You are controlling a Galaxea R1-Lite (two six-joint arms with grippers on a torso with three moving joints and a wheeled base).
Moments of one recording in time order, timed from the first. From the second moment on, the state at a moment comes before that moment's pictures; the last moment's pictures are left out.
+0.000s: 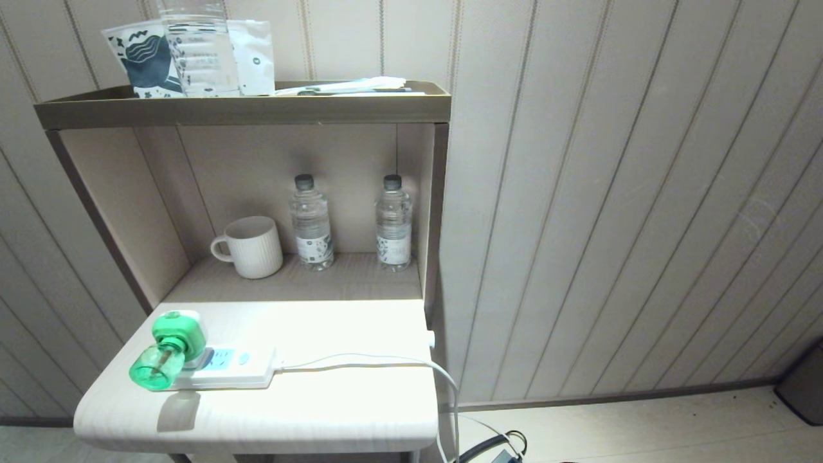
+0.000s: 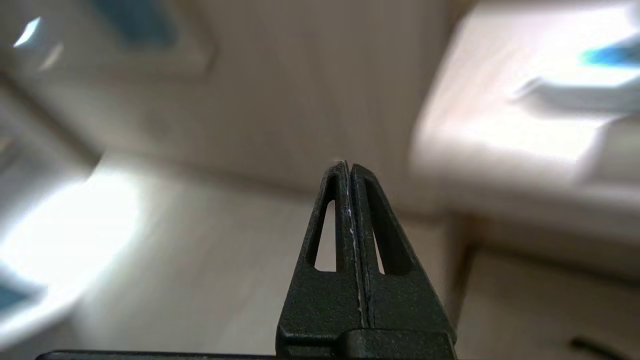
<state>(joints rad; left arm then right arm) 0.17 0.29 -0.05 -0.06 0.34 0.24 0.00 0.01 -0.03 0.05 -0.01 -0.01</state>
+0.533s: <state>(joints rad) 0.13 0.28 0.00 -0.17 0.13 0.18 0.00 0.01 -0.03 0.05 -0.01 -0.01</state>
